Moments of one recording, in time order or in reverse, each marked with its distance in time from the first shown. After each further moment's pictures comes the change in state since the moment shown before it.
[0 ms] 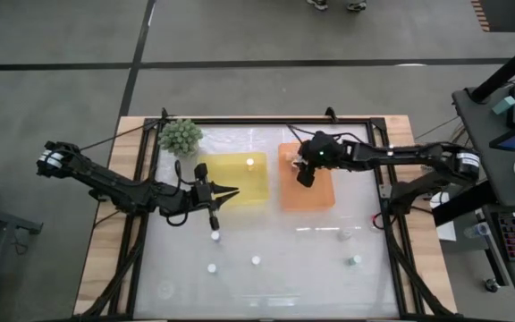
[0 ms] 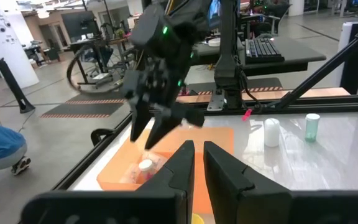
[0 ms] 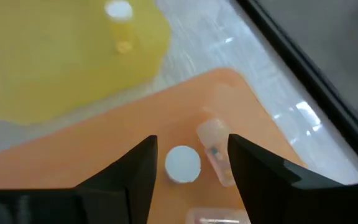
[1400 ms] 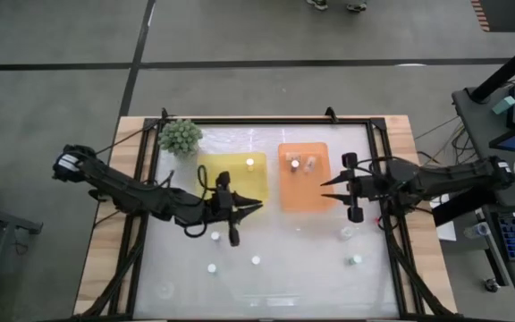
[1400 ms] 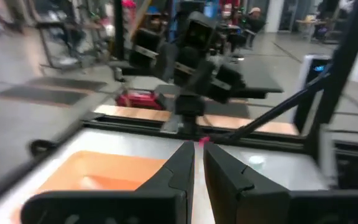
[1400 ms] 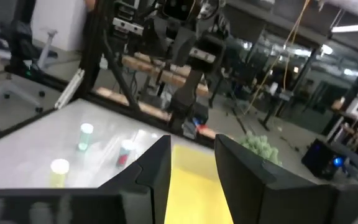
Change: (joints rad) left arm -0.058 0.253 0.427 -0.198 0.040 -0.200; right arm 0.420 -0.734 -0.358 0.398 -0.154 -0.353
